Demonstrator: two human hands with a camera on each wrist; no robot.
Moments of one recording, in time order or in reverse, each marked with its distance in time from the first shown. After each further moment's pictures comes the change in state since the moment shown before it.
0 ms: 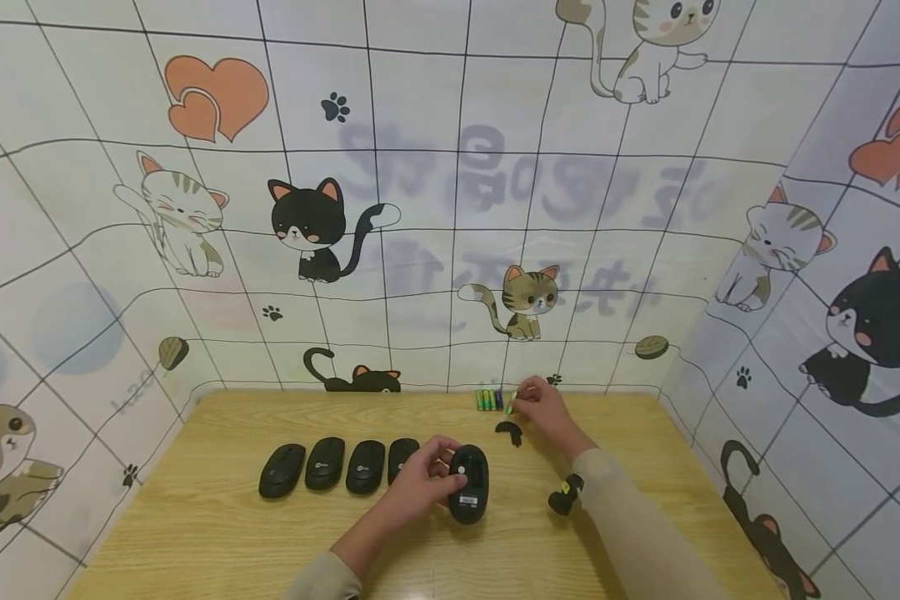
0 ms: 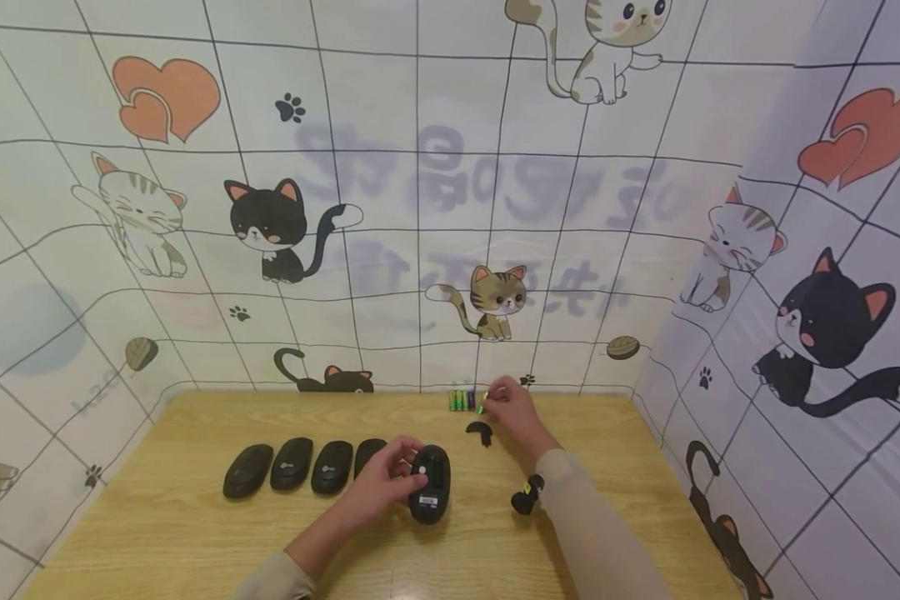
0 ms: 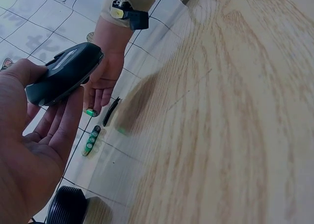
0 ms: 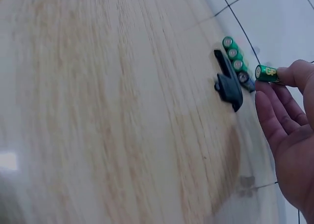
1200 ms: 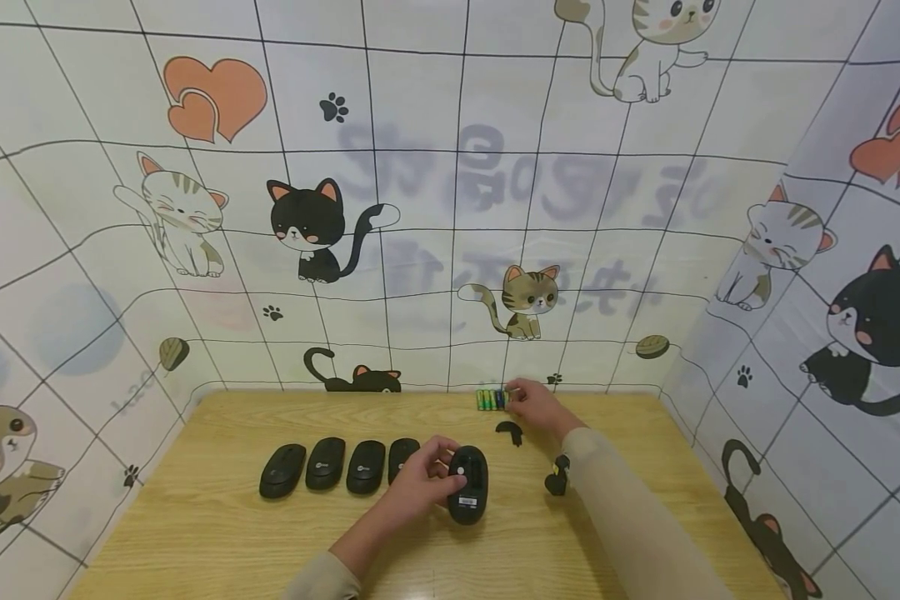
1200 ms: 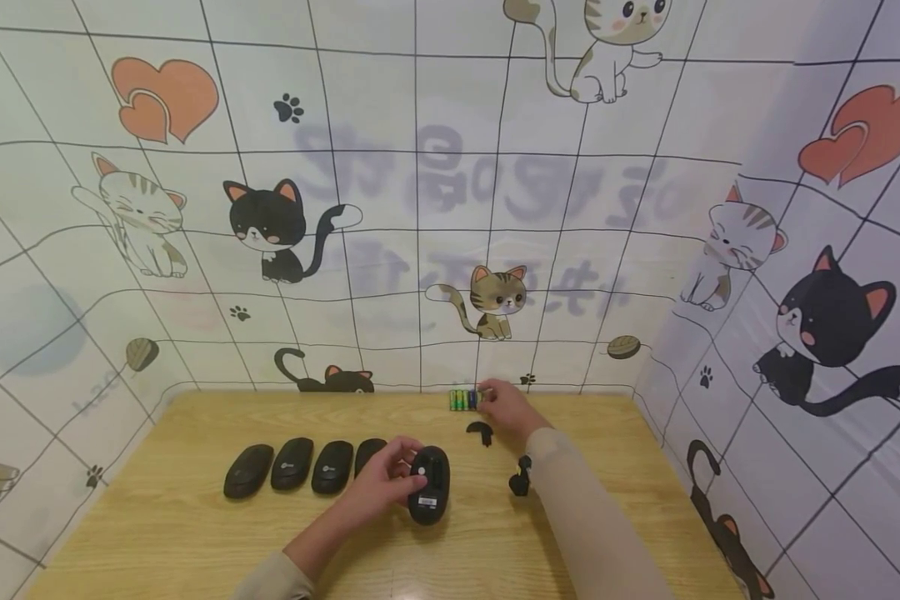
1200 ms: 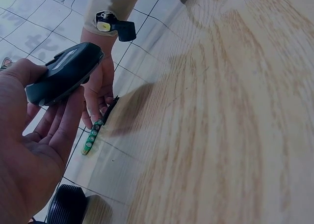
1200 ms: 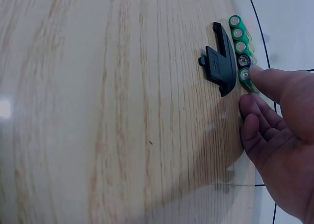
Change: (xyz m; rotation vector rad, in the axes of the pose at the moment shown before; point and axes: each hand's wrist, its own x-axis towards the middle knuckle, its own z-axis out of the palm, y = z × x) left_hand -0.001 0.000 0.000 -0.001 0.001 0.003; right_hand 0.021 -0.012 -0.004 -0.389 -0.256 -0.024
